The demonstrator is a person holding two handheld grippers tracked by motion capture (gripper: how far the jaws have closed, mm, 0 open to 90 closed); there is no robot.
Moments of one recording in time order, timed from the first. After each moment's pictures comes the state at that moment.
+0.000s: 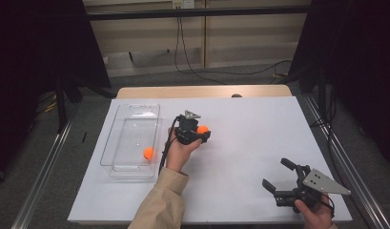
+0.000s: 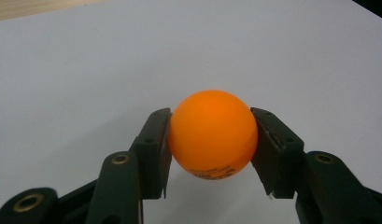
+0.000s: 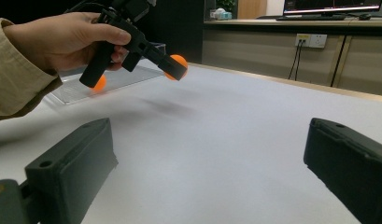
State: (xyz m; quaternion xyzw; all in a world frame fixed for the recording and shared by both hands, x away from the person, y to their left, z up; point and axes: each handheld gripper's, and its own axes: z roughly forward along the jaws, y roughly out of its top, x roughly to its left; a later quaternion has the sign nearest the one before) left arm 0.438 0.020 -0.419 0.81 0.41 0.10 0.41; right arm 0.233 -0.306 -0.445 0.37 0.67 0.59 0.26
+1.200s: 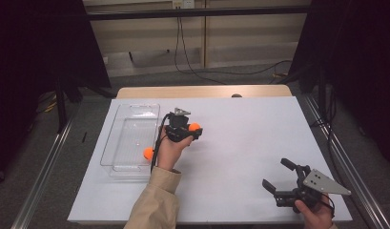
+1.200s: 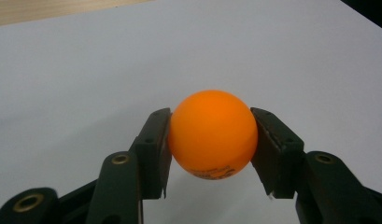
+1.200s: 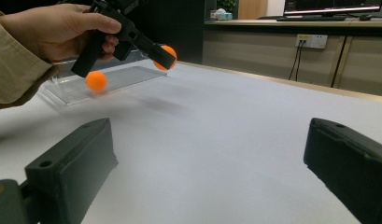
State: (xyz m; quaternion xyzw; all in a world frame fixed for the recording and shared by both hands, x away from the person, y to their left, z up) left arm 0.441 0.046 -0.407 0.80 0.43 0.10 0.41; right arm 0.233 -0.306 -0.444 0.36 0.67 0.59 0.26
